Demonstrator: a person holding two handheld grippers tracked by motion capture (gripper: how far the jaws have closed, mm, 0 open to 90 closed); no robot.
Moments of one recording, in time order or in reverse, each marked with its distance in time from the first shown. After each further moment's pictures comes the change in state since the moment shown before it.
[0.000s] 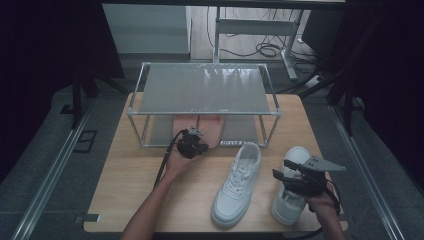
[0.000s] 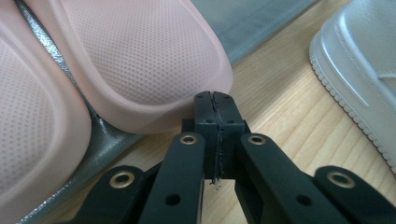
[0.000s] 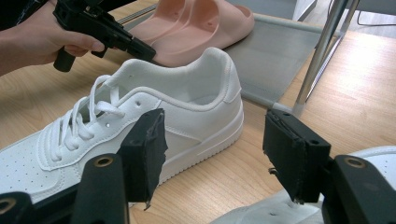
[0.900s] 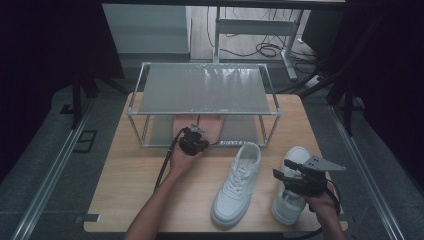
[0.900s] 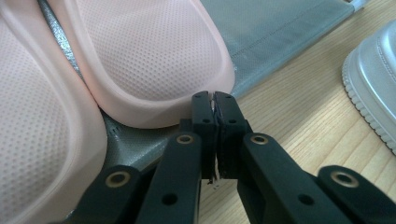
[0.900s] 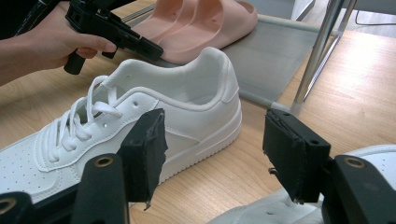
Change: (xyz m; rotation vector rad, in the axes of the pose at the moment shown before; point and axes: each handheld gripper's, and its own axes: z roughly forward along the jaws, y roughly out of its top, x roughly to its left) left arm 0.003 0.003 0.011 -0.026 0.056 -0.039; right arm -0.001 0.000 0.000 -0.001 -0.004 0.005
